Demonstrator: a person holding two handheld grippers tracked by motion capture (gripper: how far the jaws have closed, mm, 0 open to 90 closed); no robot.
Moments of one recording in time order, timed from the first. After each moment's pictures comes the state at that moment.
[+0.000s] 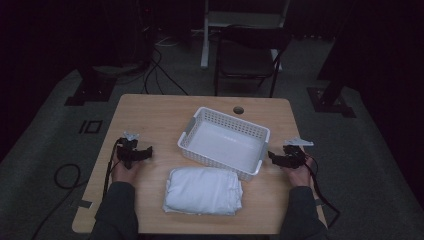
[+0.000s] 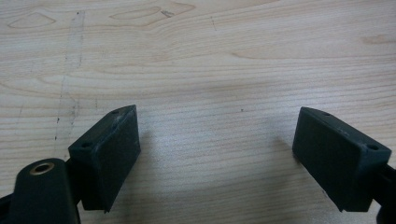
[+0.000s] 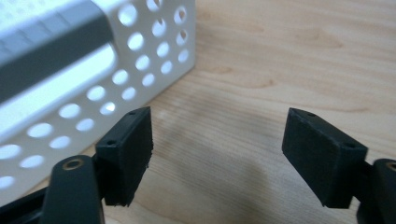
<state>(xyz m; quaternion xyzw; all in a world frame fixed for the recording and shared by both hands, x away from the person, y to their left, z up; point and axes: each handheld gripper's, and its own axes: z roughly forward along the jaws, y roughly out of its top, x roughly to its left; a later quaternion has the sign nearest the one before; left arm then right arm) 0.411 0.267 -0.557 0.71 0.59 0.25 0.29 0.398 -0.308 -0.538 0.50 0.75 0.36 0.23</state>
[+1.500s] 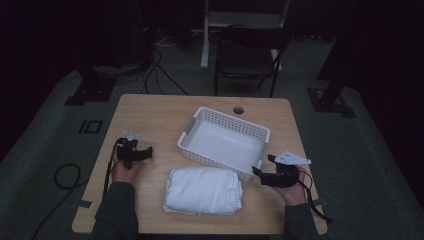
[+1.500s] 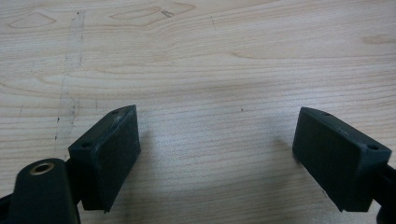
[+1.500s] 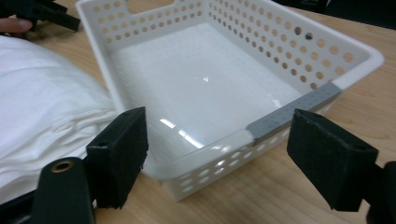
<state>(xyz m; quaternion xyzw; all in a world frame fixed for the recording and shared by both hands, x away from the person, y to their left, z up) 0.411 0.267 -0.557 0.71 0.59 0.25 0.30 0.310 -0.250 -0.486 0.39 0.78 0.45 0.20</state>
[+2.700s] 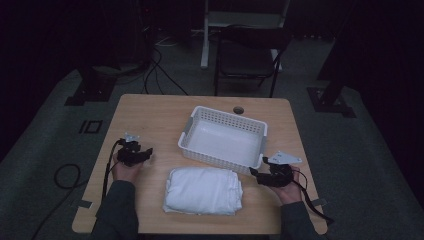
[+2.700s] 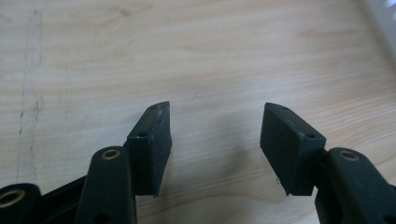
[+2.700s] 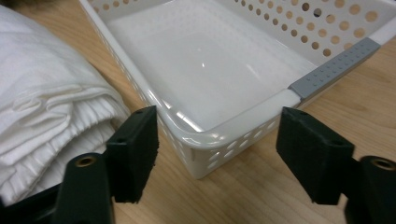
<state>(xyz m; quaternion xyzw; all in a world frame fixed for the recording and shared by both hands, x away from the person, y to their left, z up) 0.396 0.262 -0.537 0.73 0.56 0.20 0.34 0.322 -0.241 -0.503 0.39 0.80 0.42 0.20</state>
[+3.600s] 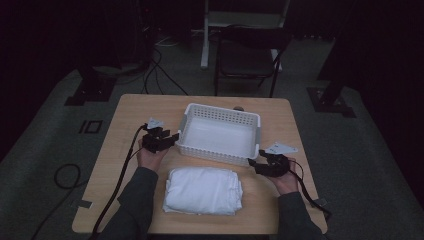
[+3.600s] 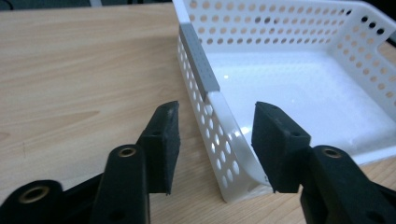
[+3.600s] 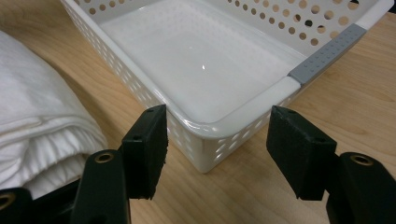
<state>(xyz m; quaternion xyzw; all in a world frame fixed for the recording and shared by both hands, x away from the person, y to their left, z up) 0.414 0.181 -0.488 0.74 0.49 0.17 0.43 0.353 -0.238 -0.503 0.38 0.80 0.42 0.20</state>
